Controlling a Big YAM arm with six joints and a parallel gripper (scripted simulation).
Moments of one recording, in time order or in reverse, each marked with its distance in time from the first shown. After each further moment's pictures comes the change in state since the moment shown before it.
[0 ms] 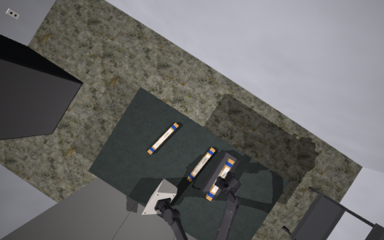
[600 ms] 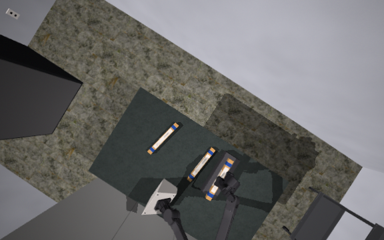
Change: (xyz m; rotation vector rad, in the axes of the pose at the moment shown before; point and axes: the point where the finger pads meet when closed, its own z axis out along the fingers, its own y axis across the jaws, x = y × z) arm 0.002 0.003 0.003 0.000 0.002 -0.004
